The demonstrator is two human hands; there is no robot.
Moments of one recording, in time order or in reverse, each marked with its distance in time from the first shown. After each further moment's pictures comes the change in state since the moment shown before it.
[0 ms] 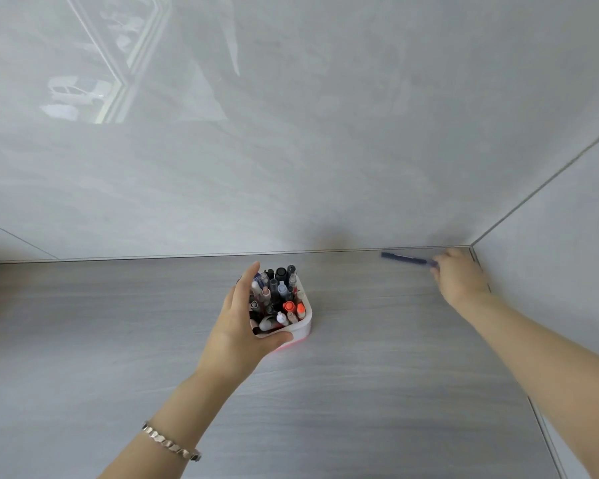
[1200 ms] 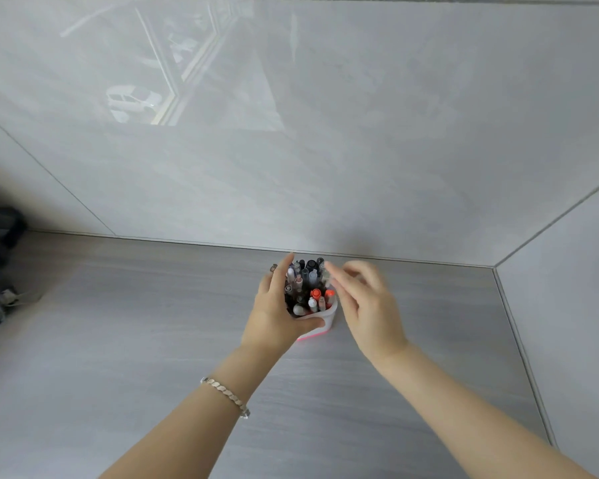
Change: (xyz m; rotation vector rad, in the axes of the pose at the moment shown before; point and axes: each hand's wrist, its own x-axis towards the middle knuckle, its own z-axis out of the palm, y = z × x) left_hand -0.007 0.006 0.013 -0.103 0.110 -0.041; right_hand -0.131 -0.166 -0.038 0.730 0.428 -0.699
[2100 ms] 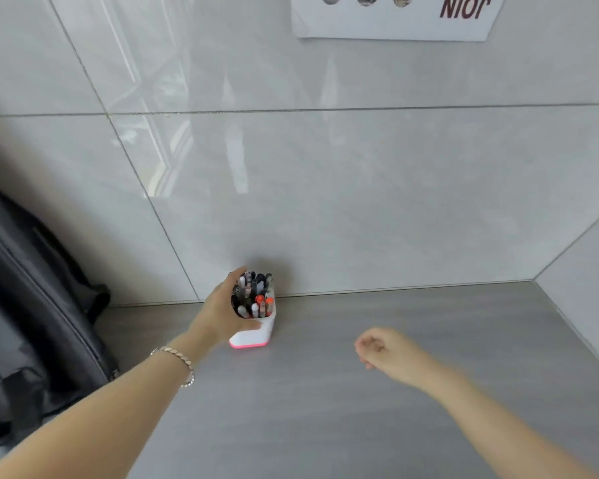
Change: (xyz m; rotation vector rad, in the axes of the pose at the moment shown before) left_hand 0.076 -0.089 -0.280 0.161 -0.152 0.145; right_hand 0.018 -0.131 0.108 0.065 -0.511 0.722
